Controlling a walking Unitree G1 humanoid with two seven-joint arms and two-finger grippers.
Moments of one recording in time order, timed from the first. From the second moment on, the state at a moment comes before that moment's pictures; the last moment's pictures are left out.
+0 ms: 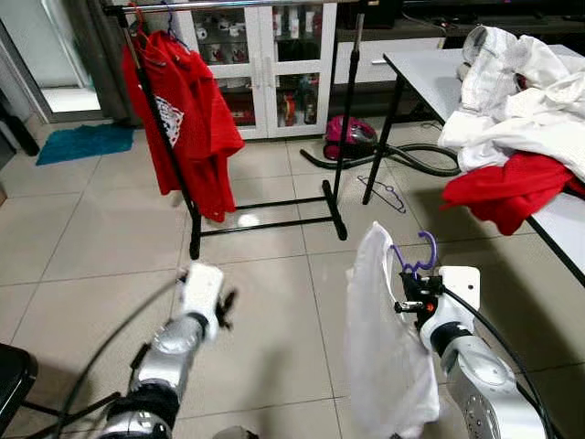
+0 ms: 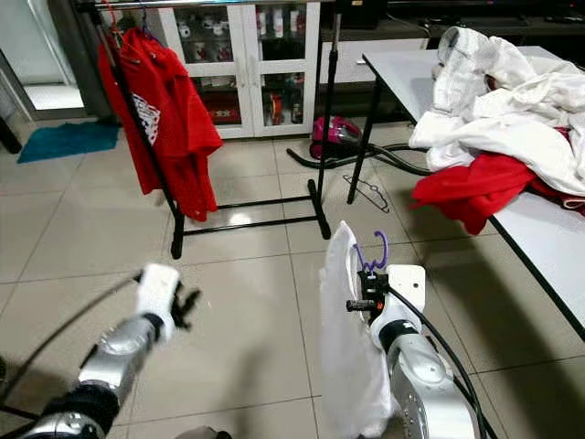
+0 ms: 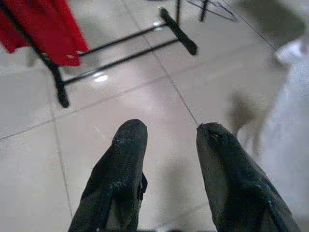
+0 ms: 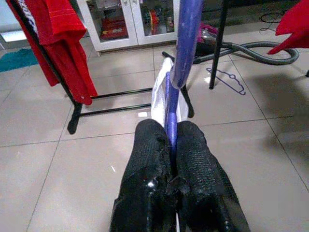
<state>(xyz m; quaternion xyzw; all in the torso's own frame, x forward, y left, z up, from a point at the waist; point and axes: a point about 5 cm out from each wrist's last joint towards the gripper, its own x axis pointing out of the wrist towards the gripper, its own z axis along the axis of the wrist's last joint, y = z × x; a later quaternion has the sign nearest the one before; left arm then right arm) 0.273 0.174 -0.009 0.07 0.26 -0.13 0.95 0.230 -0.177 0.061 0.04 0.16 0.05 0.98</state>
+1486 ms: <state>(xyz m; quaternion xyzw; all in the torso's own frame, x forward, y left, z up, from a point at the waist) 0.270 0.159 -0.007 0.03 0.25 -0.19 0.95 0.227 -0.178 0.050 0.03 0.18 0.05 0.98</state>
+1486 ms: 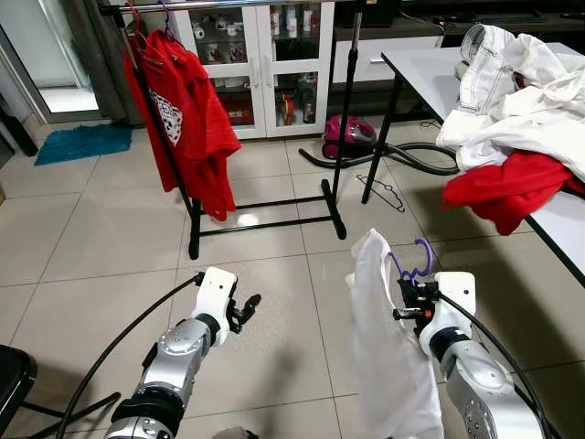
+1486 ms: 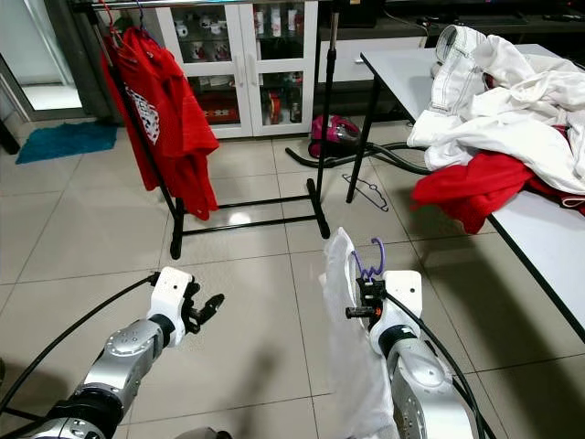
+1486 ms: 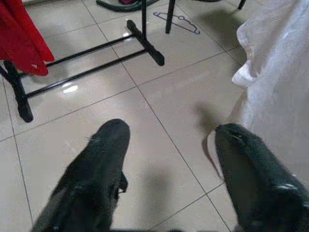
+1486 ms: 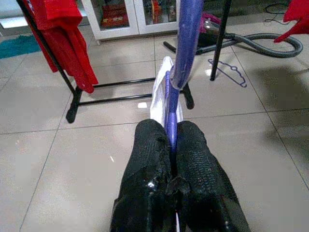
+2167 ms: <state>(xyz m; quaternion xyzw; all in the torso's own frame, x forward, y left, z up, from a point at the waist) 0.200 0.160 -0.075 -0.02 0.47 -0.15 0.87 0.226 -0.177 0.040 0.02 0.20 0.06 0.98</state>
